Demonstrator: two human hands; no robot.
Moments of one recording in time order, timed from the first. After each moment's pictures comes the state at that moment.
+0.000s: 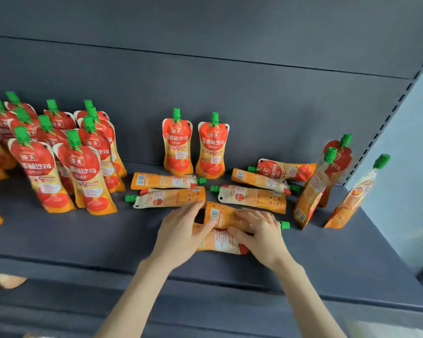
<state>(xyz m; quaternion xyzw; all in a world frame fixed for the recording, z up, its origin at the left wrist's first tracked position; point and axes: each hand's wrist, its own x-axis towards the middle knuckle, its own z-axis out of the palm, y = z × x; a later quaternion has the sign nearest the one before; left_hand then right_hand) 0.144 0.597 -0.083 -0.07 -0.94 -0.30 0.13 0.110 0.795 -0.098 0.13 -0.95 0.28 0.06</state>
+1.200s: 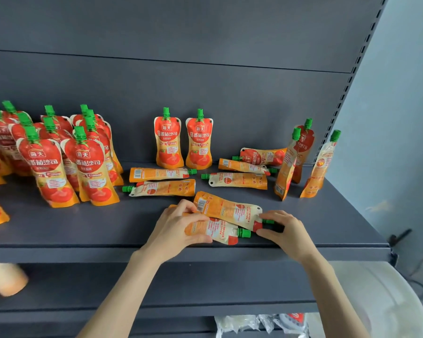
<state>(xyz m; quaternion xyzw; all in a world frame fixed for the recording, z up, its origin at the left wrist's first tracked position) 0.182 0.574 -0.103 -0.22 -0.94 -0.25 0.10 0.188 0.854 -0.100 0.06 -0.93 0.35 0.04</state>
